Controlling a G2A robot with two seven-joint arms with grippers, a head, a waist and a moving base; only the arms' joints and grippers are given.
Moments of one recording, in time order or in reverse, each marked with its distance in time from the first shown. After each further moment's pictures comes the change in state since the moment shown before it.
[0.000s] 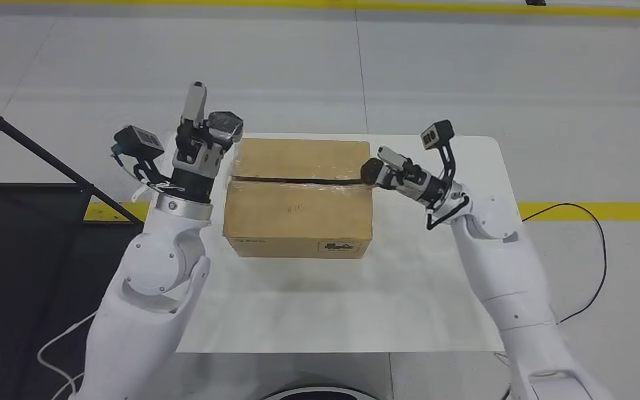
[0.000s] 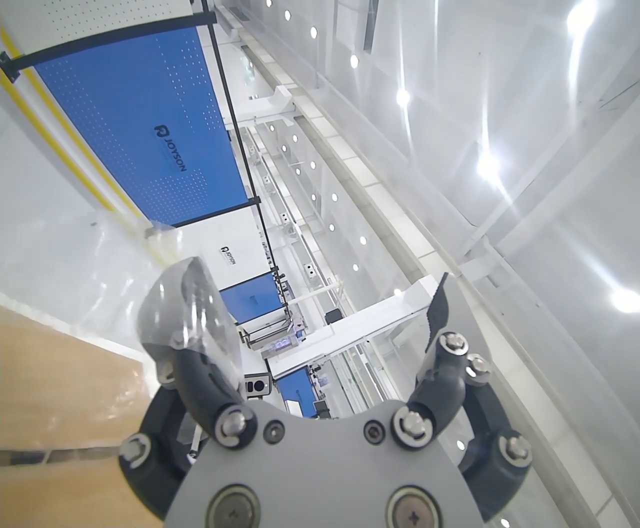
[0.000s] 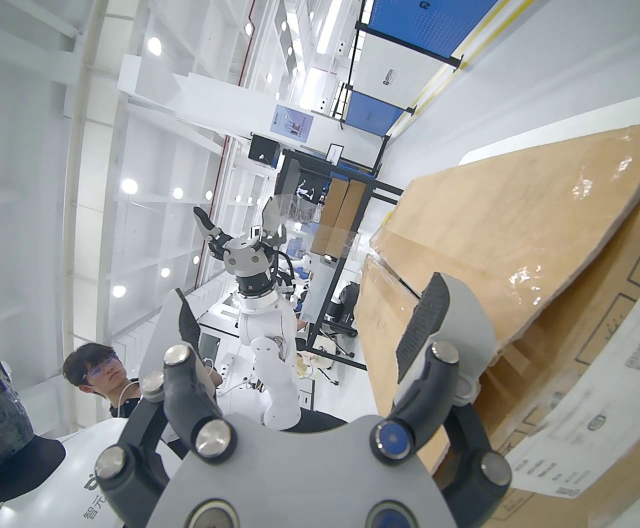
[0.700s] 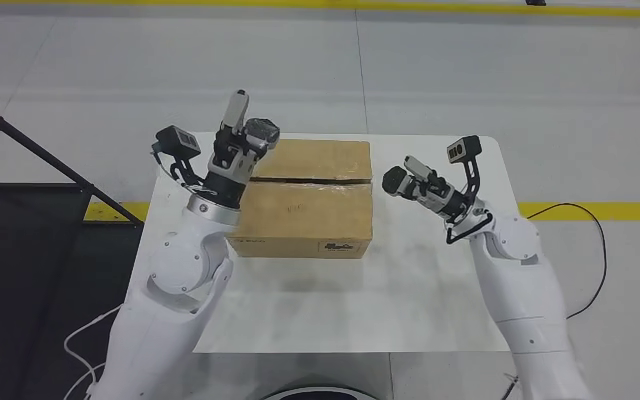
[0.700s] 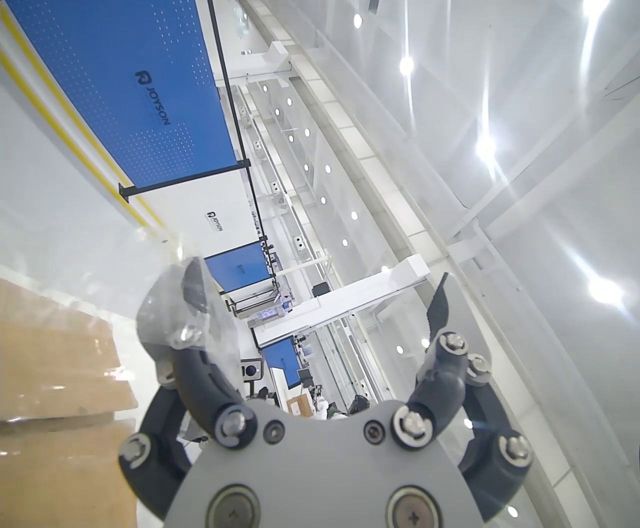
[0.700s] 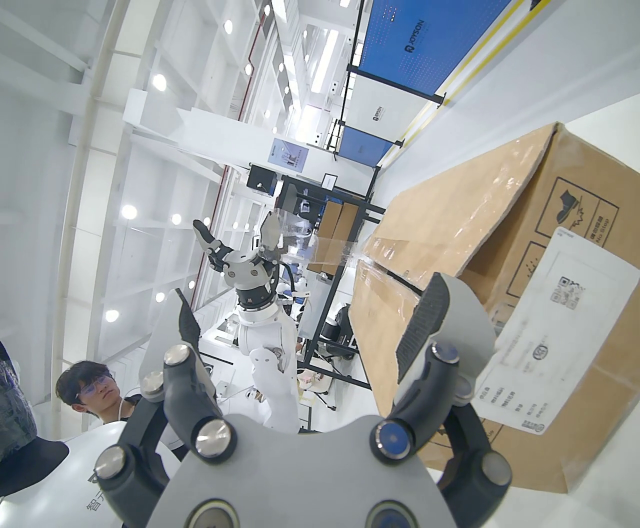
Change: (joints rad) left arm -0.037 -0.033 0.093 0.028 -0.023 -0.010 -0.042; right arm -0.135 0.040 0.110 -0.117 -0.010 0.022 -0.025
